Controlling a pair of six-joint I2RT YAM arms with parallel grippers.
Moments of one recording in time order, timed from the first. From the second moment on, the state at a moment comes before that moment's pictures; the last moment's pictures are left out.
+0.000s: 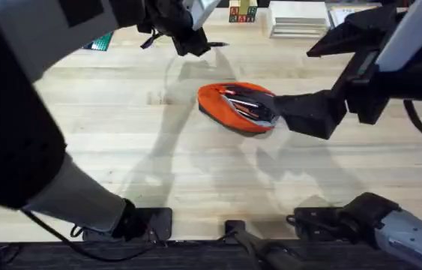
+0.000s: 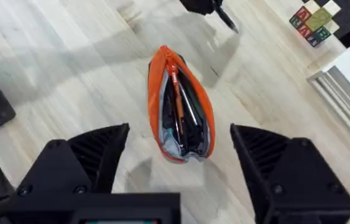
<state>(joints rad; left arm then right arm) -0.26 1.77 1.37 -0.53 0.31 0.89 0.51 0.92 1.20 -0.98 -0.20 -0.31</state>
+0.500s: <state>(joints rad) -0.36 1.53 1.37 -0.69 0.30 0.82 0.51 0.80 1.20 -0.98 -0.20 -0.31</state>
